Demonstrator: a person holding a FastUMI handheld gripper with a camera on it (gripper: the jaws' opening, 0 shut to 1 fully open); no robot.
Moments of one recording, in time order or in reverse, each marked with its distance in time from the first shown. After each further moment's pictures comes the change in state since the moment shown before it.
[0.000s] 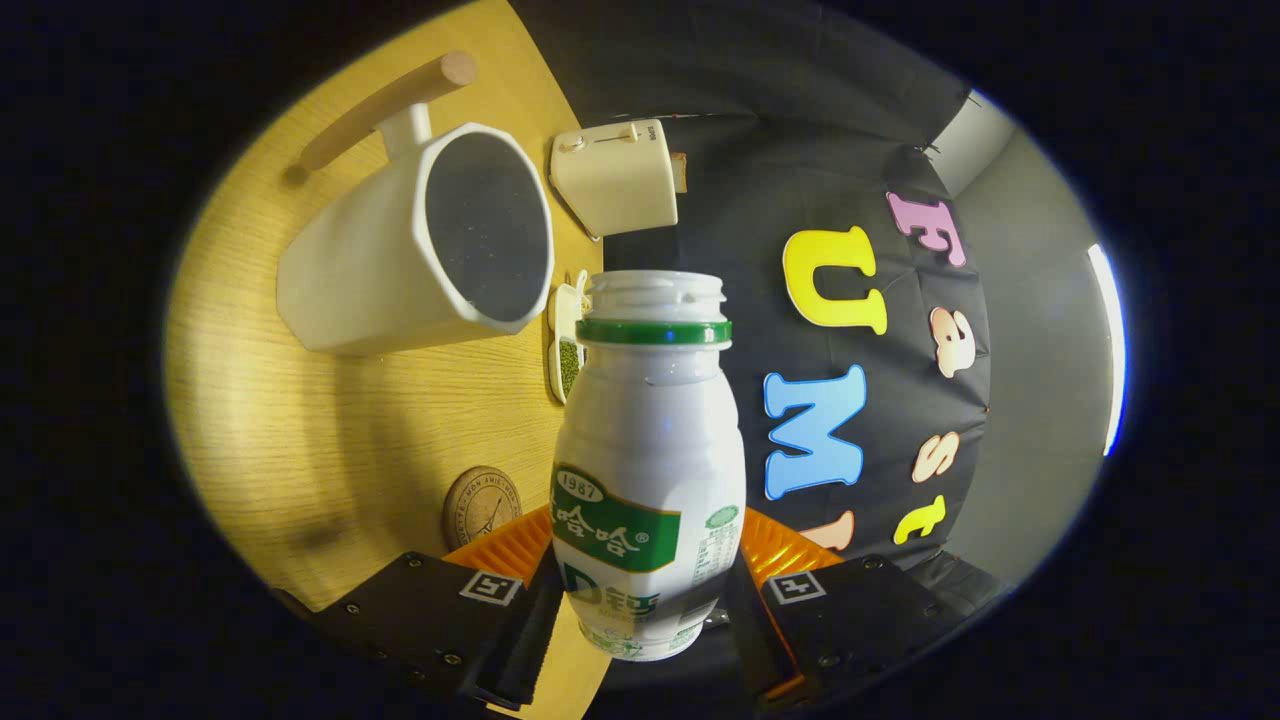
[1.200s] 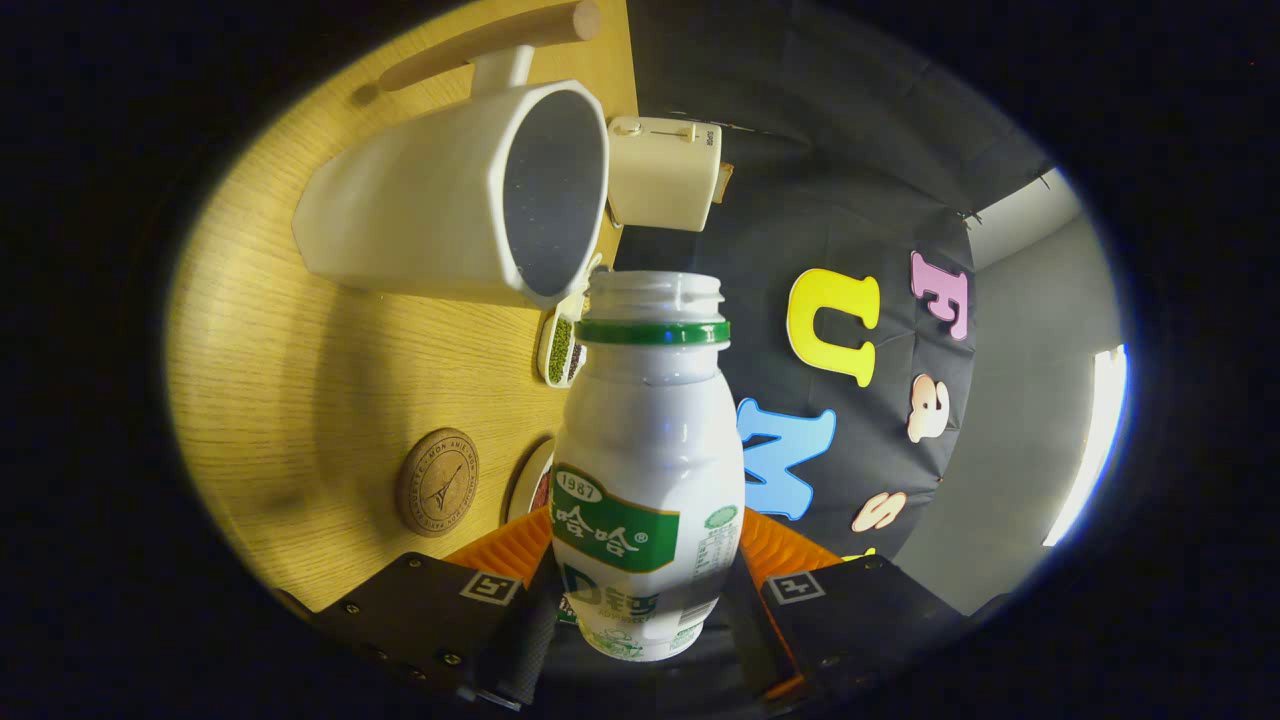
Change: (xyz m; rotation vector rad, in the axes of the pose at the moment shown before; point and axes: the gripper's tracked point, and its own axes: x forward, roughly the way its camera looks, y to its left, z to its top) arm 0.003 -0.011 0.005 -0.223 0.010 -0.072
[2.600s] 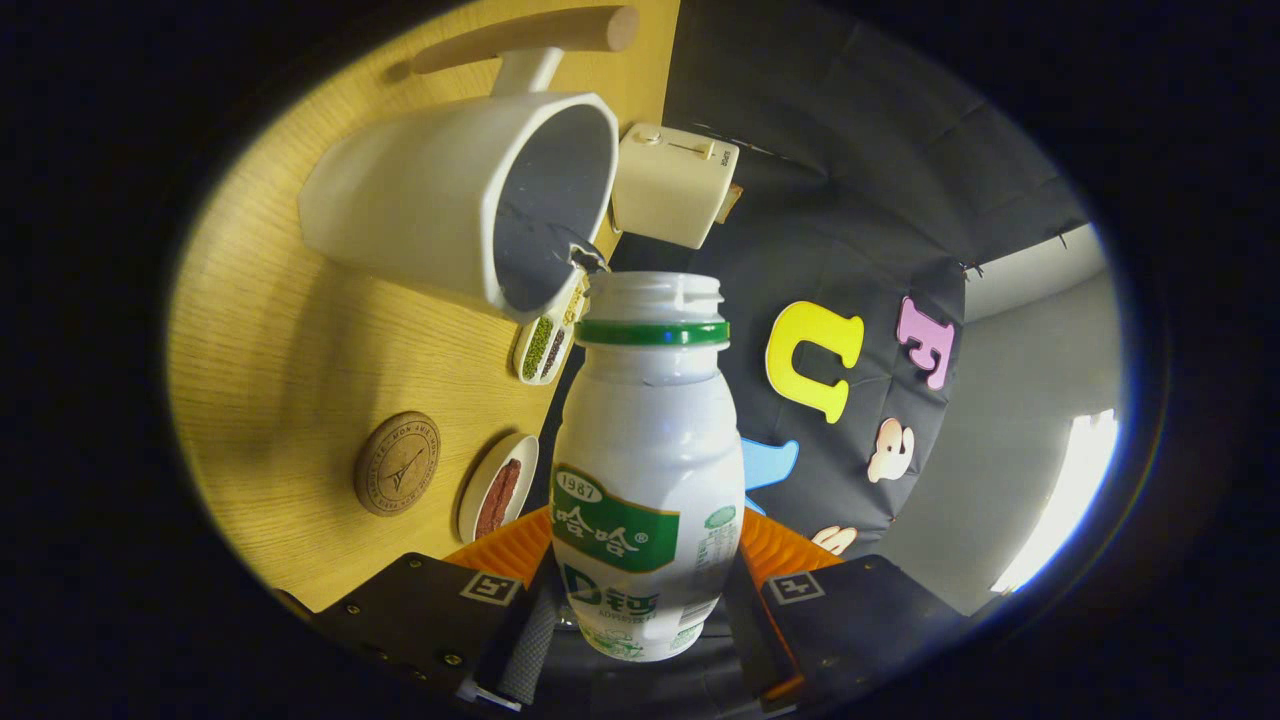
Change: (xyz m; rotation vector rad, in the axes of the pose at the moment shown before) arm -0.003 -0.016 0.011 -0.167 -0.021 -0.087
